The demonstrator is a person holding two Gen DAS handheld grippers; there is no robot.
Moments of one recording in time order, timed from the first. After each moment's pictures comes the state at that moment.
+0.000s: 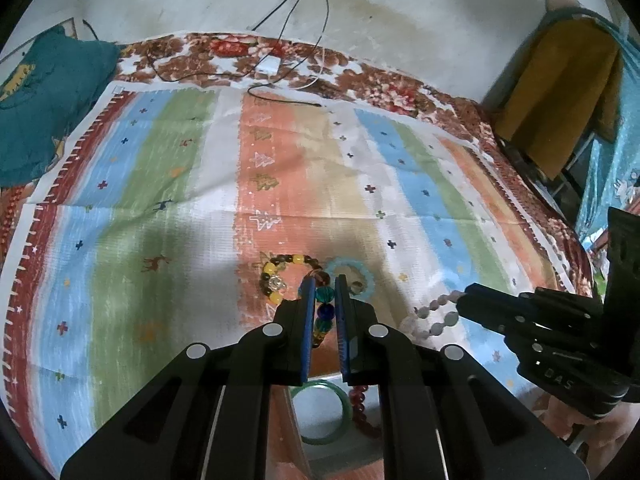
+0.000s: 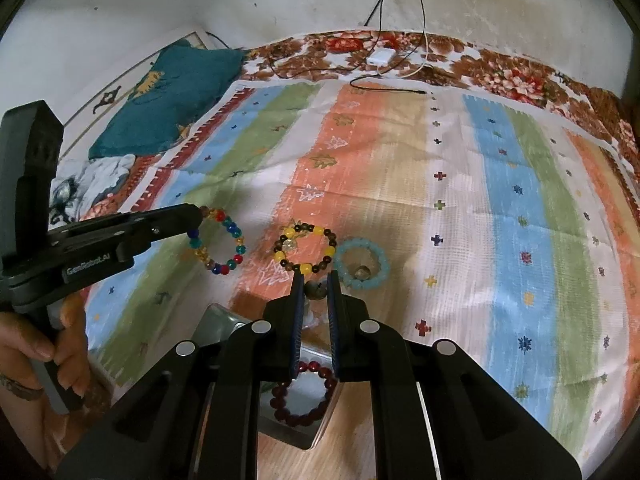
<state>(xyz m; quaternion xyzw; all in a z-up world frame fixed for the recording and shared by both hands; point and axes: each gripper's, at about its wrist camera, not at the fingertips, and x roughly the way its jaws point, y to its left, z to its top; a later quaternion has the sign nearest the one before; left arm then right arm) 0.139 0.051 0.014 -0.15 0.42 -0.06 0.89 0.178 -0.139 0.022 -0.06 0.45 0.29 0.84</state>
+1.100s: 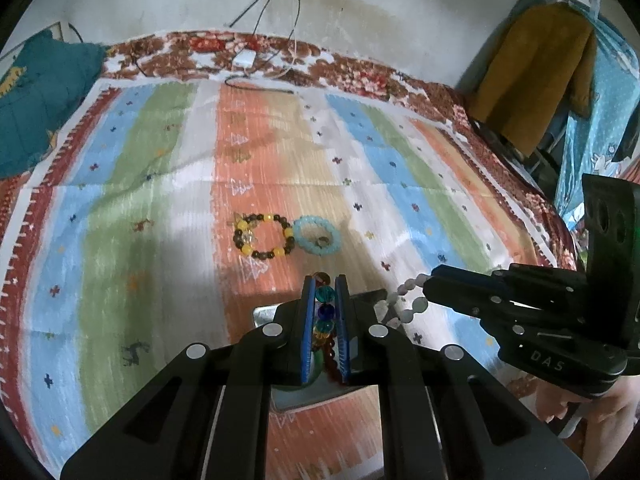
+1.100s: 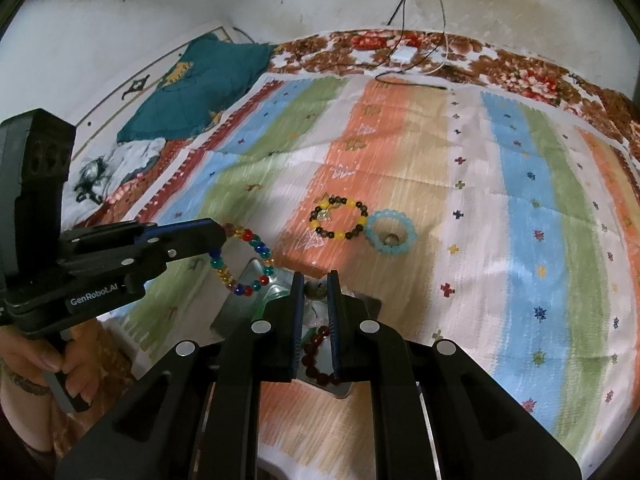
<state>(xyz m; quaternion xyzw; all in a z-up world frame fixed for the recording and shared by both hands) 0.086 0.026 0.012 -0.14 0.43 -0.09 0.89 0.130 -0.146 0.024 -0.07 0.45 0.33 0.83</state>
